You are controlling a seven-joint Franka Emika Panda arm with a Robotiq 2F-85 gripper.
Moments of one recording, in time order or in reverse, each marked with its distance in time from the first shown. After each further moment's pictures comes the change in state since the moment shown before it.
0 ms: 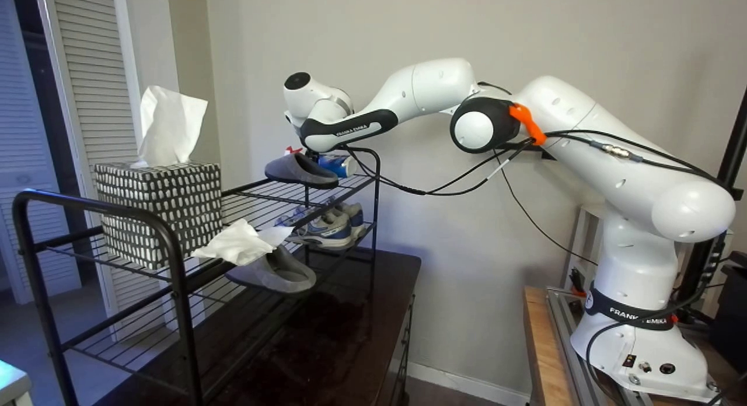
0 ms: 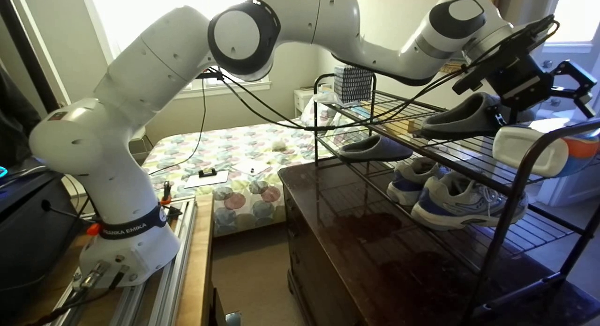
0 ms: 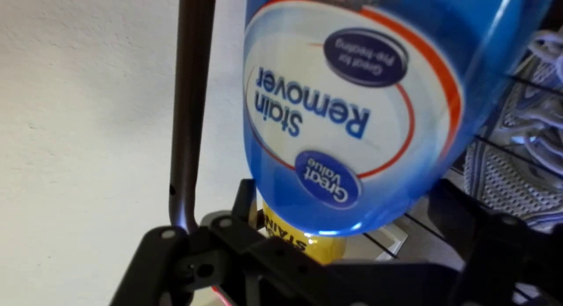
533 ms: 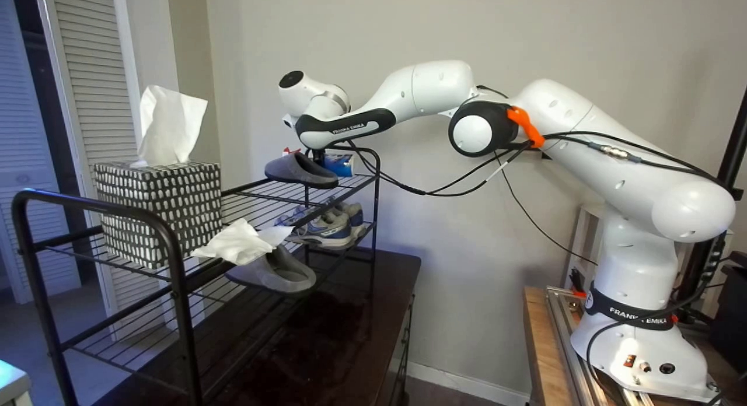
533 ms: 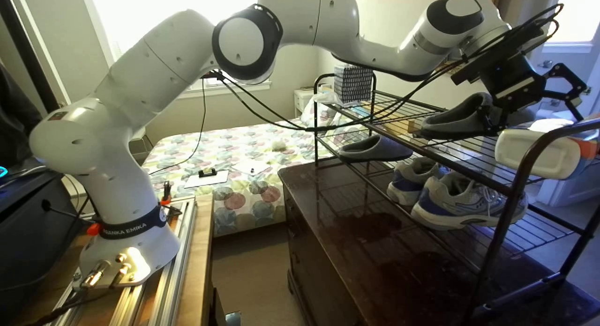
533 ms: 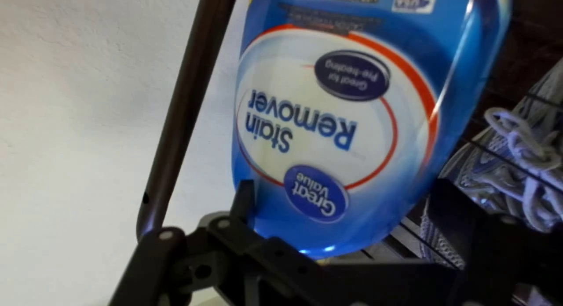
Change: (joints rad) arm 0.000 0.024 0.023 0.067 0.000 -0.160 -0.200
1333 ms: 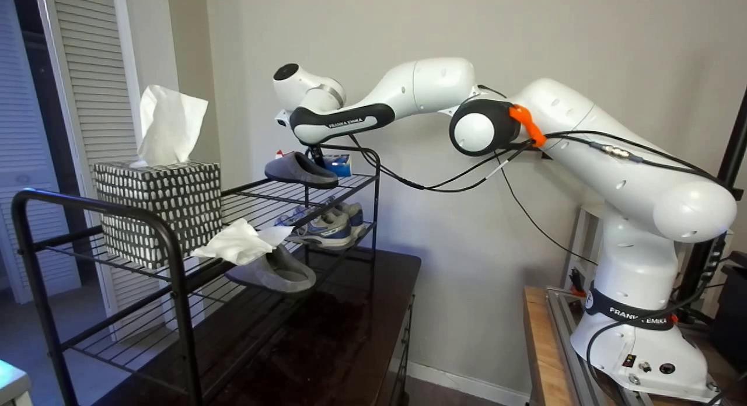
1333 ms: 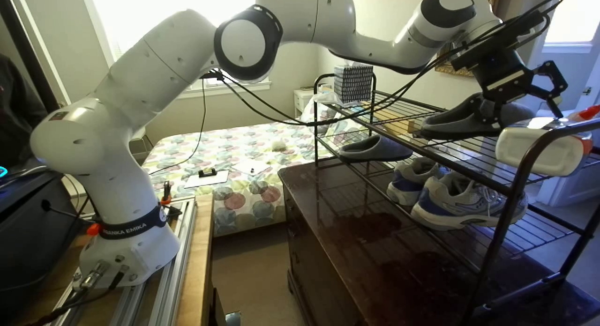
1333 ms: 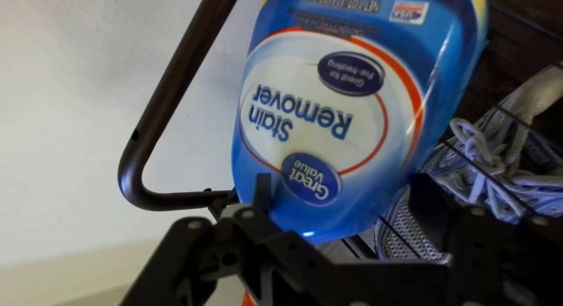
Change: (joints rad) arm 0.016 -0.003 0.029 0.034 0.003 -0.058 -0.184
